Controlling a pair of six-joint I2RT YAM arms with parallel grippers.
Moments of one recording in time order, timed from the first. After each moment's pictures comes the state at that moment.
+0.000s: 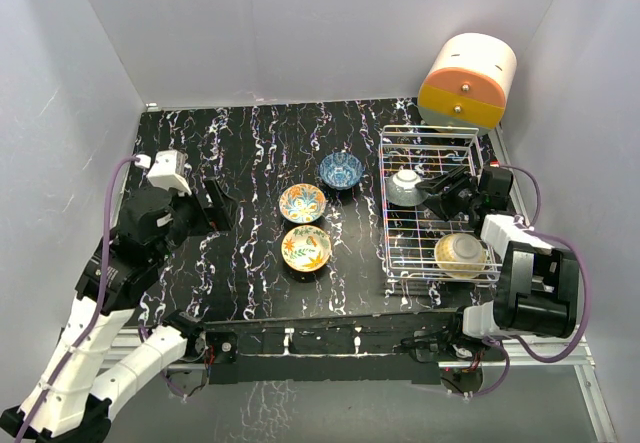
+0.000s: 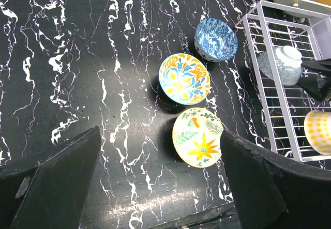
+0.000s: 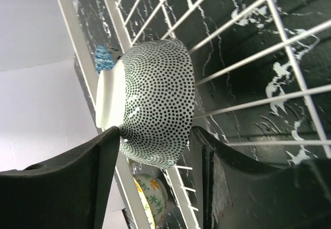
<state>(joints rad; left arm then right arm) -0.49 0.70 1.09 -0.81 -0.19 -0.42 -0.22 1.40 0.63 0.15 -0.57 0.96</state>
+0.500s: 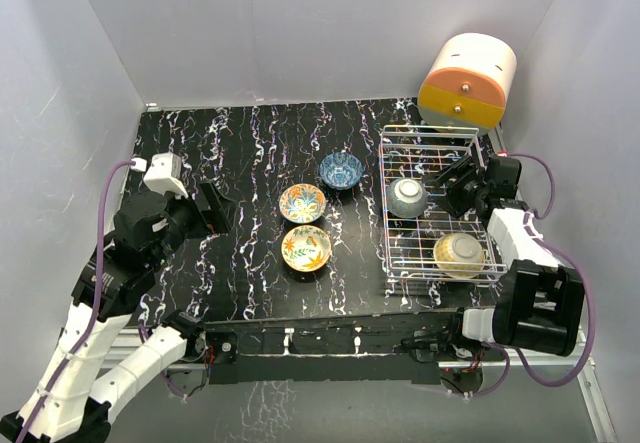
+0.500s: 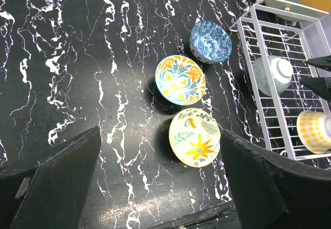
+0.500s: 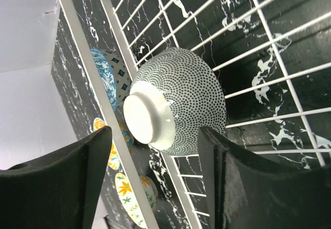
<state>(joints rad) -0.49 0.66 1.08 -0.81 -0.18 -0.43 -0.22 1.31 0.73 -0.13 -0.48 0.85</state>
